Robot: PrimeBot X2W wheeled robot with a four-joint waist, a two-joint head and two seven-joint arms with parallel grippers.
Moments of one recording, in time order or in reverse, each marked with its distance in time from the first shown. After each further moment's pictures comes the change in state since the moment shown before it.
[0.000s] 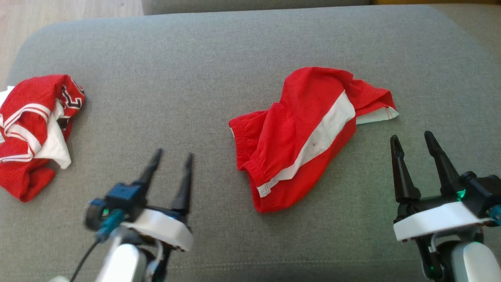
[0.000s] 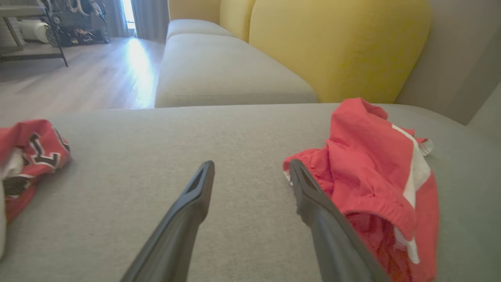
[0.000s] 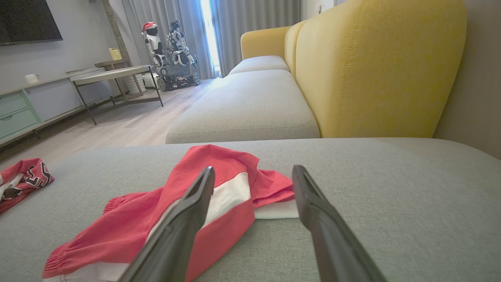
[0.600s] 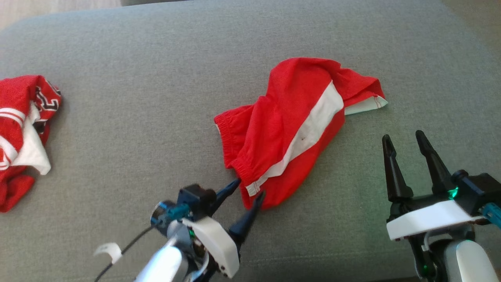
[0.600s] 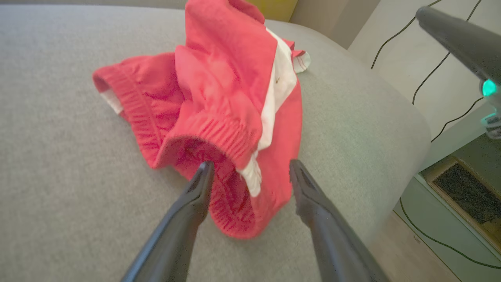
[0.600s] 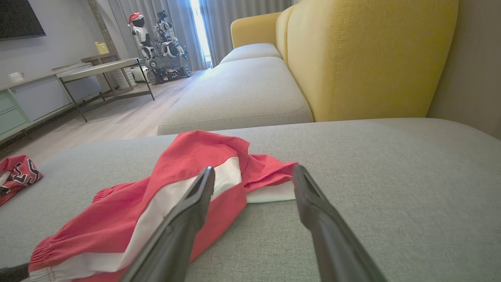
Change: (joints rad) left arm -0.069 -0.011 -0.302 0.065 -0.166 -0.138 0.210; right arm -0.013 0.012 0.022 0.013 0.010 0.000 0.003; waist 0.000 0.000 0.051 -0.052
